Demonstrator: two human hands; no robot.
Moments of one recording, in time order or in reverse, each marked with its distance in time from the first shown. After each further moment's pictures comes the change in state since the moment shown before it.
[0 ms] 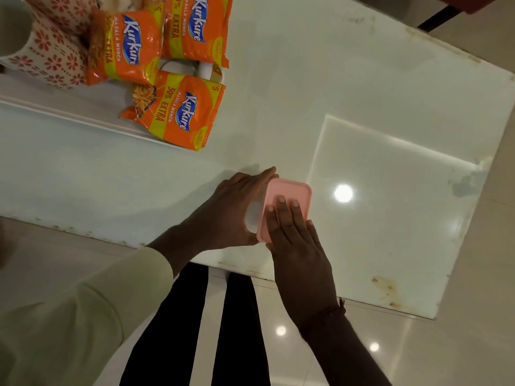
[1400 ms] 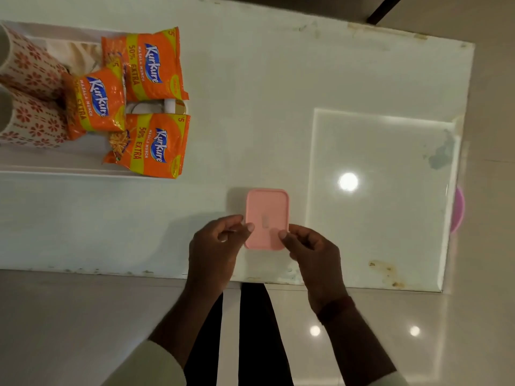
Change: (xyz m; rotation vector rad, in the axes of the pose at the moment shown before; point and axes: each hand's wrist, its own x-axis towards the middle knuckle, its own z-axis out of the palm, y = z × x) left_hand -0.032 0.048 0.018 -0.524 0.398 -0.659; right_hand -0.004 0.023 -0.011 1.392 0.148 0.922
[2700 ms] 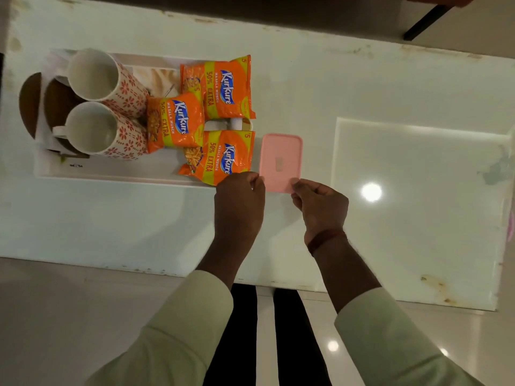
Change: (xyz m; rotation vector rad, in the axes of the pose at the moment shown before) left_hand 0.070 0.048 -0.064 0.389 0.310 0.388; right_hand 0.041 -0.063 0.126 0.087 0.219 -0.010
